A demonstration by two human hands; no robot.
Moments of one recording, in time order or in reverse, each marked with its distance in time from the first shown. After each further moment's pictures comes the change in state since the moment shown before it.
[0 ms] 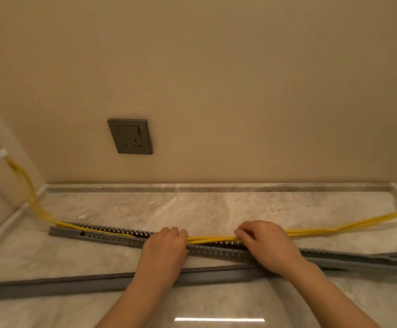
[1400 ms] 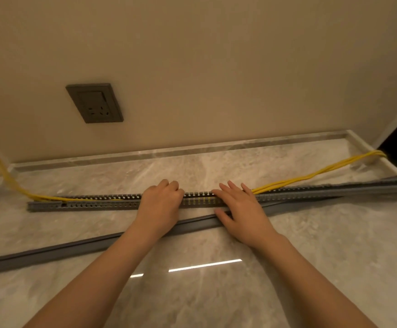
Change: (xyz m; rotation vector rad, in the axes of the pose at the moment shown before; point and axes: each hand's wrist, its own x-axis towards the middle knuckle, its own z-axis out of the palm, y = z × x) left_hand 0.015 0.013 0.012 0.014 0.007 0.147; right_hand -0.048 0.004 0.030 -0.013 0.149 -0.113
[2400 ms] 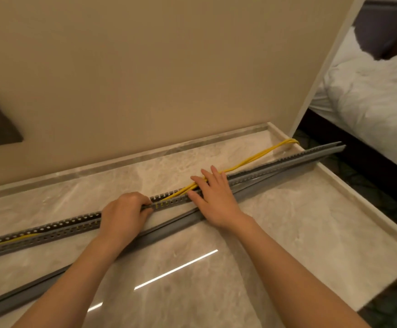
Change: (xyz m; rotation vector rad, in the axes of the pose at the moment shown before) left_hand 0.044 0.042 0.020 -0.412 0.021 -0.069; right_hand -0.003 0.071 -0.025 -0.007 -0.013 0.323
